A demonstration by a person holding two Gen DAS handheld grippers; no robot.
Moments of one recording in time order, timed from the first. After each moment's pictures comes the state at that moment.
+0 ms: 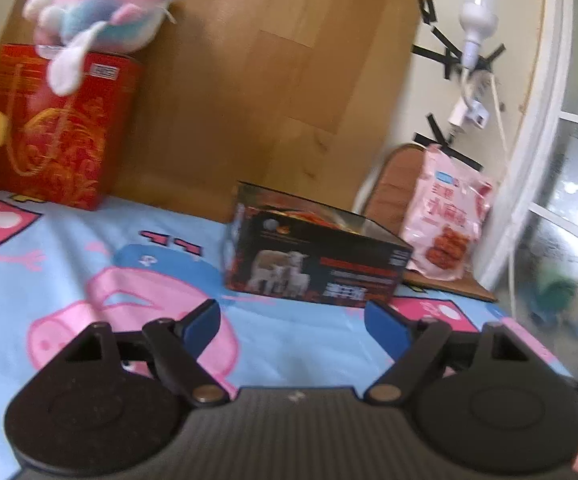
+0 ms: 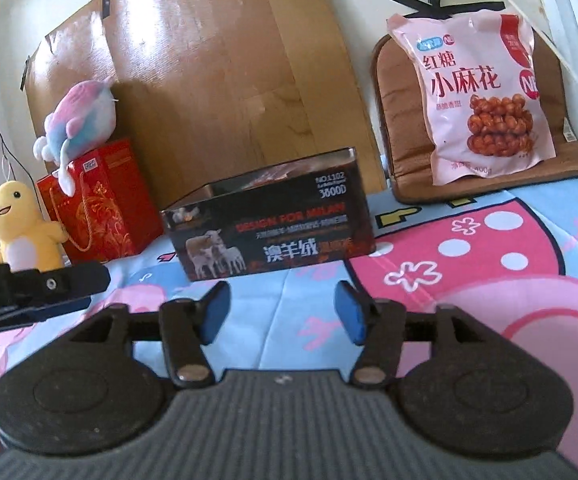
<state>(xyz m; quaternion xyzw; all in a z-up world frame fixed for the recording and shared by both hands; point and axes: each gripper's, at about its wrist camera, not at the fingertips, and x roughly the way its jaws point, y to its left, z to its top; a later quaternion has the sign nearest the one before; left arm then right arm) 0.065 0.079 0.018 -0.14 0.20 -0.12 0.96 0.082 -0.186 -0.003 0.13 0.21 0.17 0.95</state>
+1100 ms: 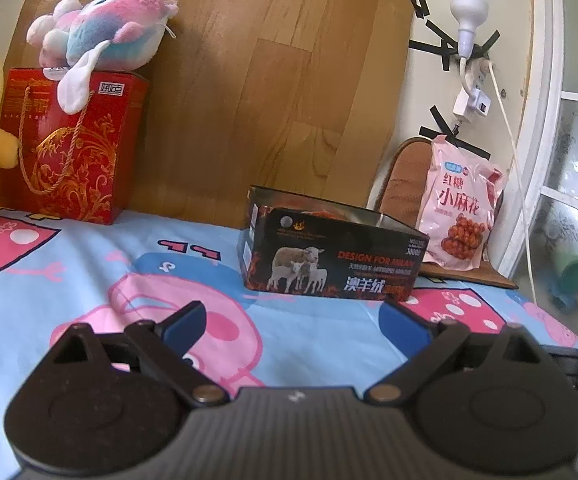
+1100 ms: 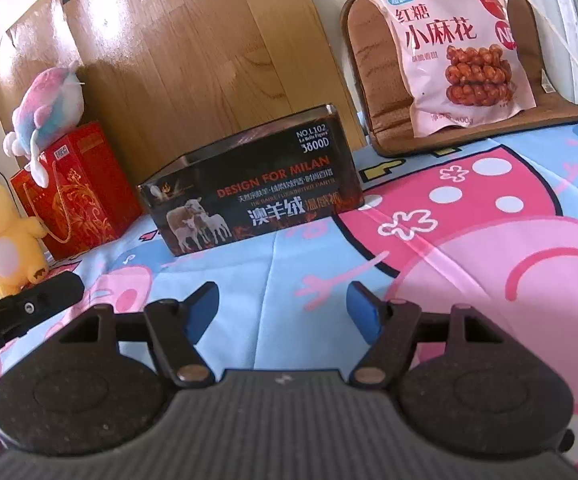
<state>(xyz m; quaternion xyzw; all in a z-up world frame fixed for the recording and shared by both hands) 0.057 0.076 0.011 -0.10 0.20 -0.10 0.97 0.085 -0.176 -0.015 0.16 0.27 0.13 0.94</state>
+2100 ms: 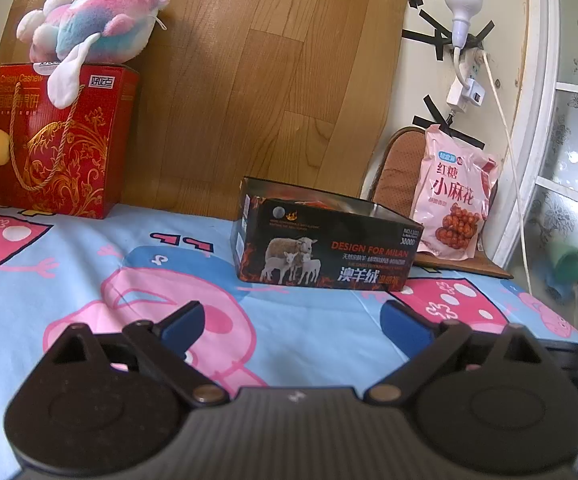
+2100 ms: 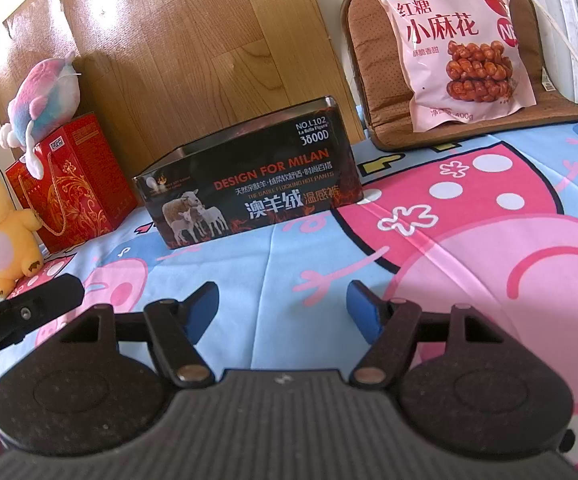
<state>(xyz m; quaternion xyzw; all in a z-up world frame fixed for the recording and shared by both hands) 0.060 0.076 0.011 -0.10 0.21 -0.12 0.97 0.086 -0.174 -0.015 0.15 0.28 0.13 0.94</state>
